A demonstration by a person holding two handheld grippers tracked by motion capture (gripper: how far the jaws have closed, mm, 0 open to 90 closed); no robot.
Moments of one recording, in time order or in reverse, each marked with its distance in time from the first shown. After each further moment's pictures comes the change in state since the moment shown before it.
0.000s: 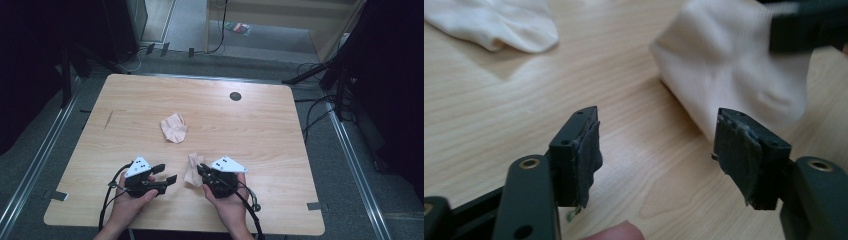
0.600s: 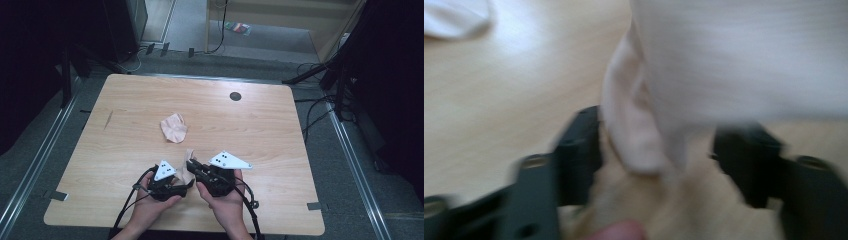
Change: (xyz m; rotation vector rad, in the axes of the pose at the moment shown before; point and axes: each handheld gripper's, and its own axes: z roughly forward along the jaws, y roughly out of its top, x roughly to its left) left arm -0.035 0.003 0.037 0.044 0.108 0.052; right arm 0.019 0.030 -0.020 -0.107 0.184 0.053
